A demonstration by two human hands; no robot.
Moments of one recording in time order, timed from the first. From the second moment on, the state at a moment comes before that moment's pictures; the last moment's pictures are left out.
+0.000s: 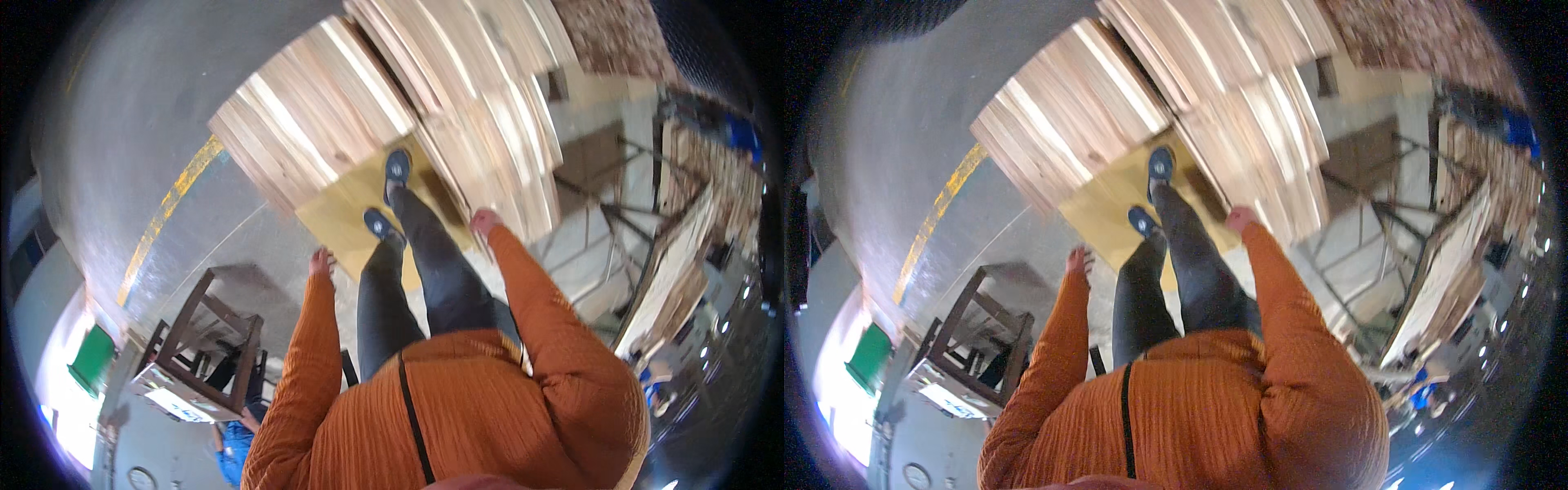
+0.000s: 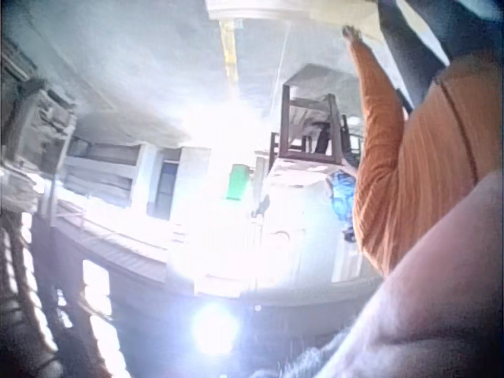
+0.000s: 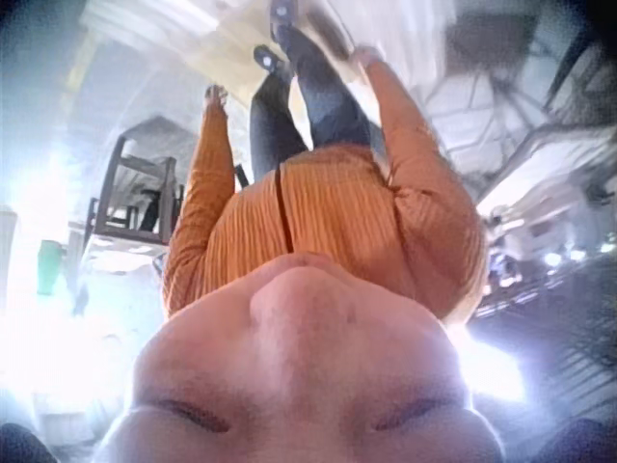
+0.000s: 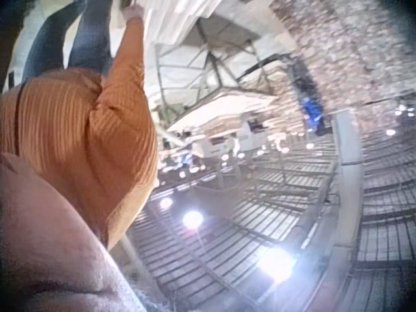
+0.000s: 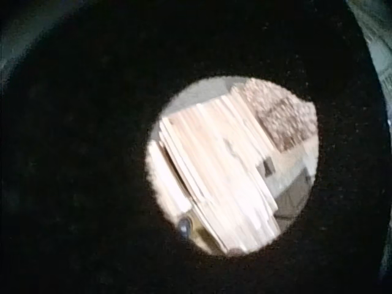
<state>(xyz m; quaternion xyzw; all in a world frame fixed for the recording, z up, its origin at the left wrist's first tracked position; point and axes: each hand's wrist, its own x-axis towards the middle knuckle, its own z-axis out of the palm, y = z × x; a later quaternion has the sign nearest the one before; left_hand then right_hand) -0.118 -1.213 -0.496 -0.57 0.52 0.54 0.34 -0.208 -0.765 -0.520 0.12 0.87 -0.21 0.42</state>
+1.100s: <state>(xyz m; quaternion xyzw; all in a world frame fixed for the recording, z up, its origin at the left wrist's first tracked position) -0.003 -0.838 -0.415 -0.13 0.79 0.51 0.31 0.387 -0.463 -0.408 0.42 0.78 -0.43 0.14</state>
